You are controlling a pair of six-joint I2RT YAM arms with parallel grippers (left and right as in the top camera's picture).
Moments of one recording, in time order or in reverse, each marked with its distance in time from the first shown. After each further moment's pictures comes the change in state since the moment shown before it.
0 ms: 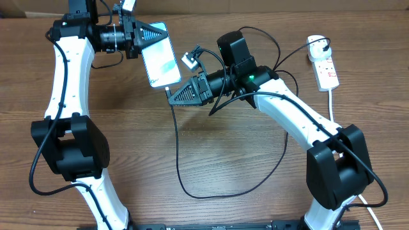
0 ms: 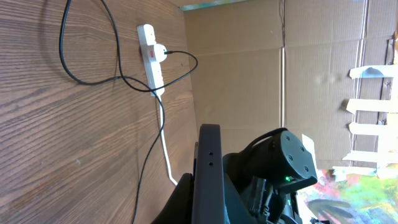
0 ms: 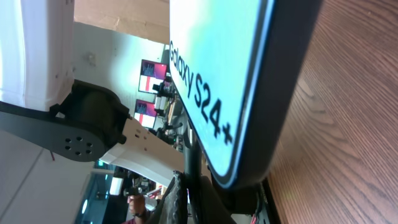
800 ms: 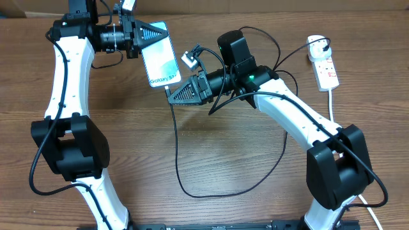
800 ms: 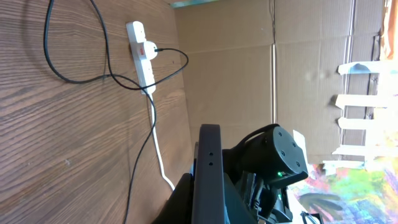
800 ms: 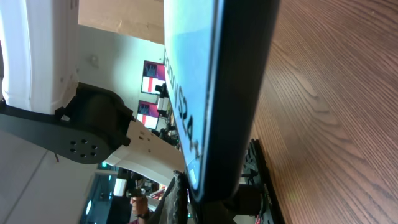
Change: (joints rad) left arm 0.000 0.000 0.000 0.000 0.039 0.000; right arm 0.000 0.000 0.000 0.022 -0.005 0.037
